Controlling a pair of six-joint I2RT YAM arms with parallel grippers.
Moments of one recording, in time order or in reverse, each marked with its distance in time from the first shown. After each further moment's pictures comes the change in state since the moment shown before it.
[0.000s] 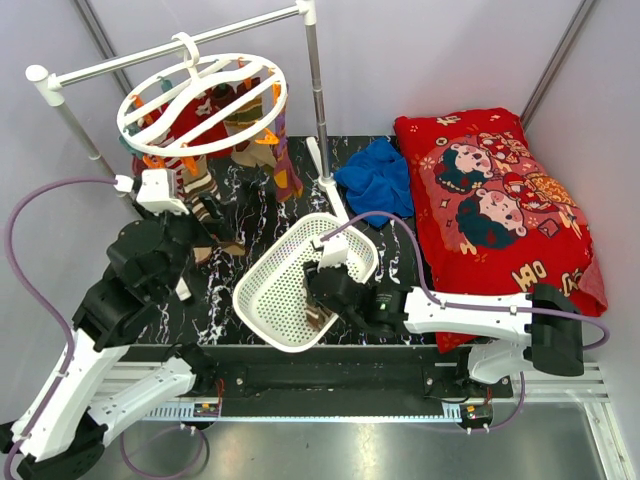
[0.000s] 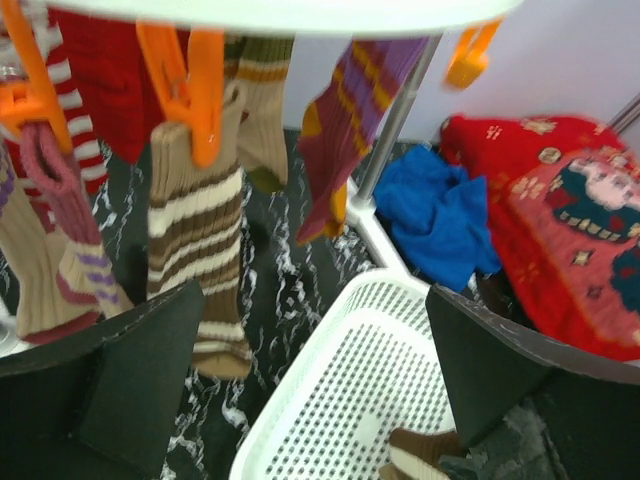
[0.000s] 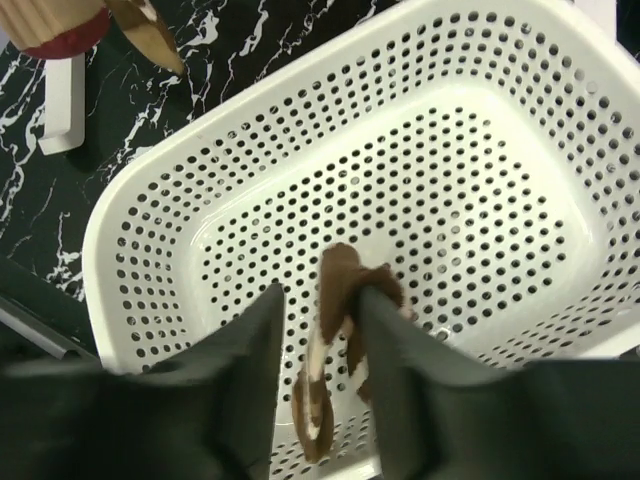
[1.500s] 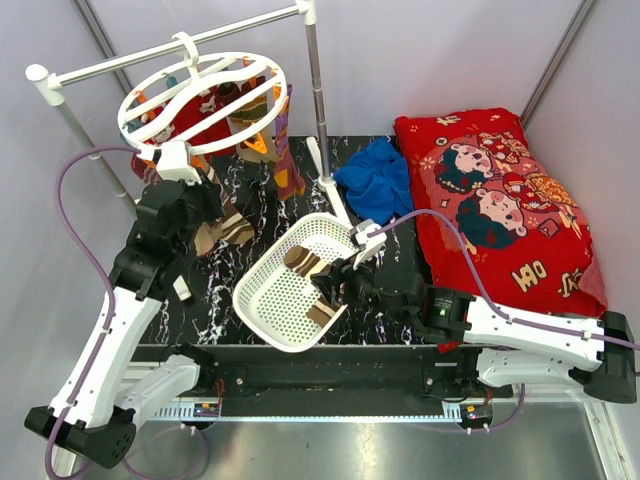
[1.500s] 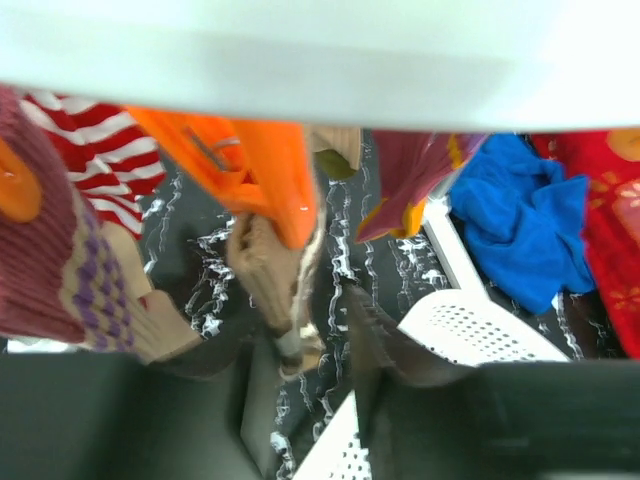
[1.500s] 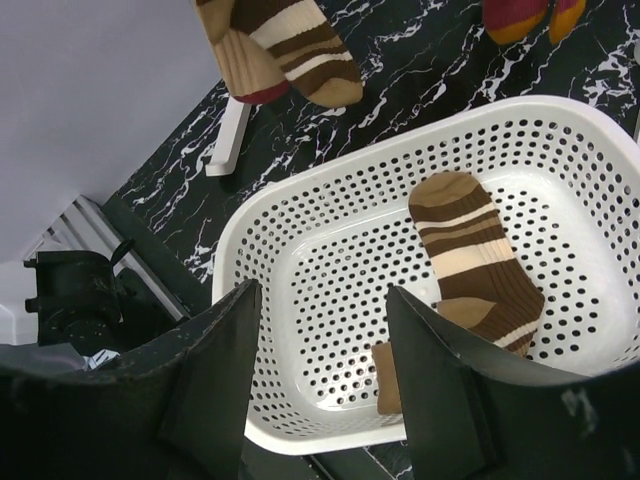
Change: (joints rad) left arm 0.297 0.188 -0.044 0.124 0.194 0.048; right arm -0.060 -0.365 -0.165 0.126 -0.254 -0.142
